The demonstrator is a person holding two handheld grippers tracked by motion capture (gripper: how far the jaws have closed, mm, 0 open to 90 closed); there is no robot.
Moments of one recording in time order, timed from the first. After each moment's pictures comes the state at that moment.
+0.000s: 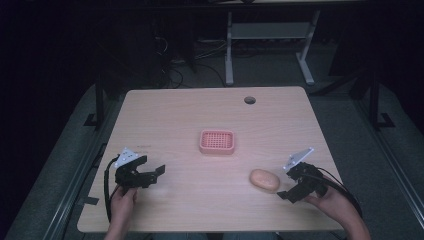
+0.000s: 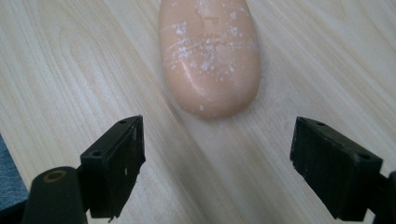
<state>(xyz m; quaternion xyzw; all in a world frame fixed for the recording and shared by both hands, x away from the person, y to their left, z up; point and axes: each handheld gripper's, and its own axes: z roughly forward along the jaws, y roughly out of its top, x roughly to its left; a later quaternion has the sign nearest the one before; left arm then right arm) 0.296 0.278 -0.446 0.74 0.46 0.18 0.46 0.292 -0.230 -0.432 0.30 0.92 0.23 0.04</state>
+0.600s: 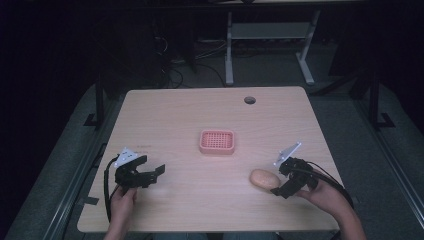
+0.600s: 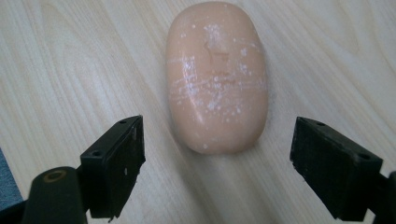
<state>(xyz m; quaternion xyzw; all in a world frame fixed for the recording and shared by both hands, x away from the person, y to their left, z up) 0.297 0.278 -0.445 0.74 0.46 0.18 0.46 0.308 -0.208 -0.428 0.27 0.94 0.21 0.04</state>
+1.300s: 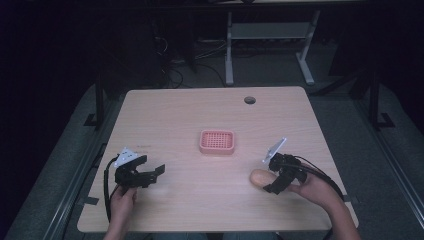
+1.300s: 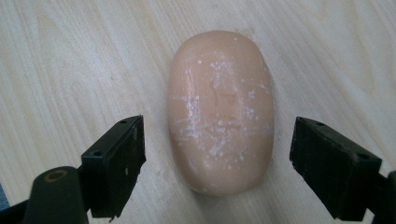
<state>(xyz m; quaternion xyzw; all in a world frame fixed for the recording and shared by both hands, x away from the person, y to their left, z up) 0.297 0.278 -0.446 0.74 0.46 0.18 0.46 0.325 -0.182 -0.428 0.25 0.95 0.18 0.03</state>
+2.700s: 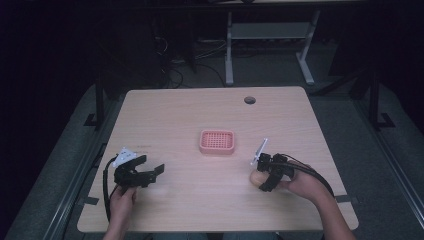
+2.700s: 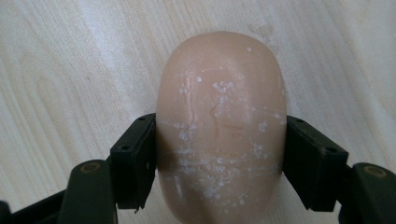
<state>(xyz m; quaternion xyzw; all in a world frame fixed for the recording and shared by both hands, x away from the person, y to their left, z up) 0.297 0.280 -0.445 0.73 0.47 0.18 0.46 0.340 -0.153 -0.441 0.21 0.97 0.10 0.01</state>
